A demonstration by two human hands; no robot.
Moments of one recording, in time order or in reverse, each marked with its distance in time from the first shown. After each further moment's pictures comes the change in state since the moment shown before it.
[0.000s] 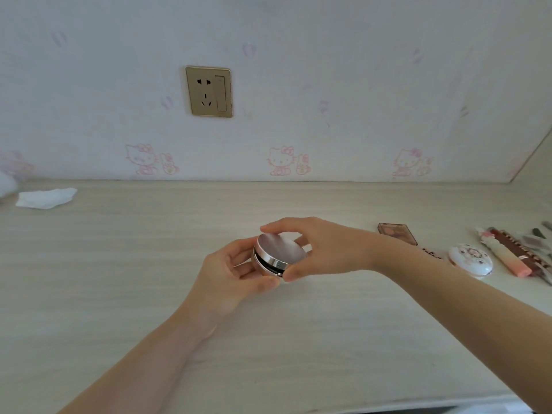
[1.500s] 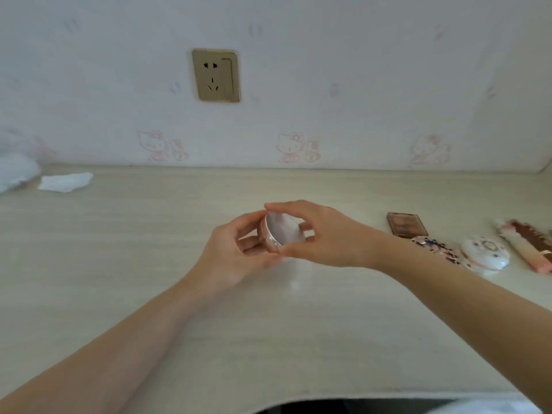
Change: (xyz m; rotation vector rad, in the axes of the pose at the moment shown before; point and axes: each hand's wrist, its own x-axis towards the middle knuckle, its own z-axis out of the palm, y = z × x) left_hand 0.010 0.012 0.007 0.113 -0.002 0.071; right_hand -0.001 0.005 0.011 -0.009 0.193 -0.094
